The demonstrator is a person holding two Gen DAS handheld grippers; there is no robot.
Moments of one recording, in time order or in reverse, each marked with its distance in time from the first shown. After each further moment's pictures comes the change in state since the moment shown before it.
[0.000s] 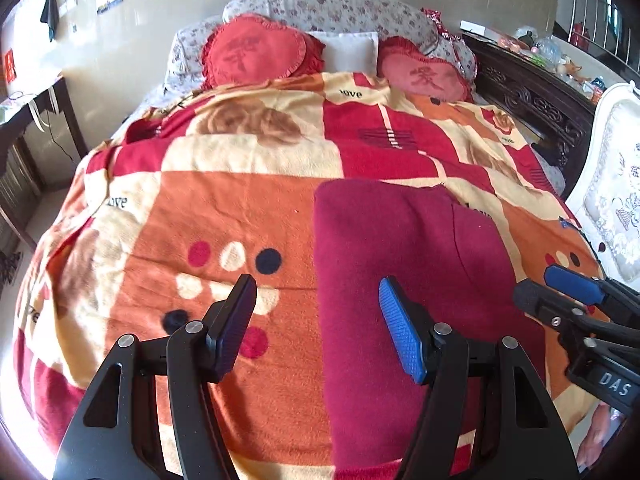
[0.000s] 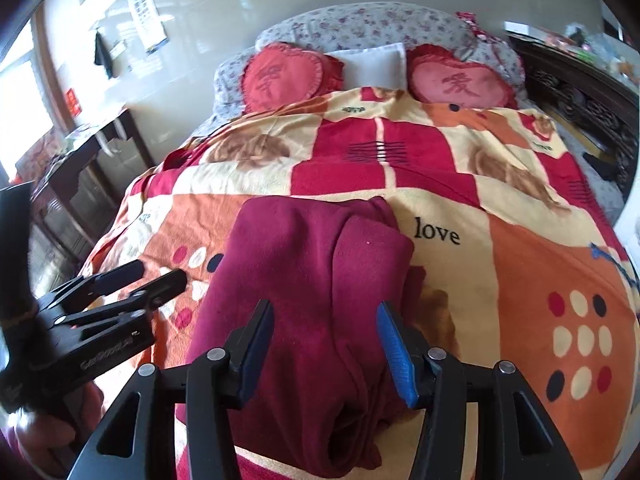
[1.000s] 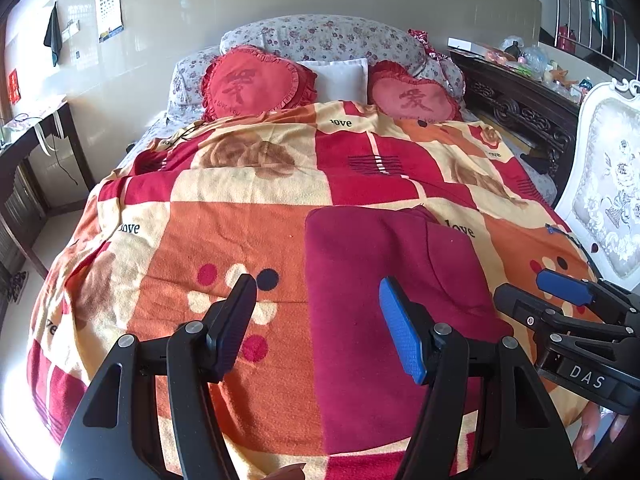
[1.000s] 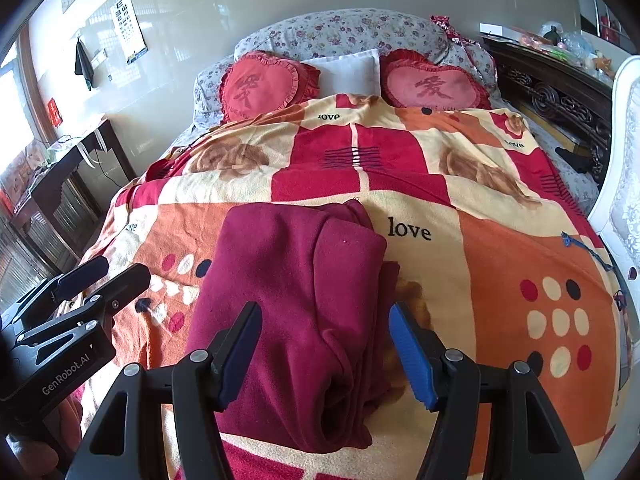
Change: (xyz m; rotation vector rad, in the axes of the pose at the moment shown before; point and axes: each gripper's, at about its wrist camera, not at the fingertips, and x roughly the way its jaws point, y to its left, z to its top) left arm -0.038 -0.013 -0.001 0.034 -0.090 0.006; right arm -0.024 0.000 -0.003 0.033 -0.023 -0.068
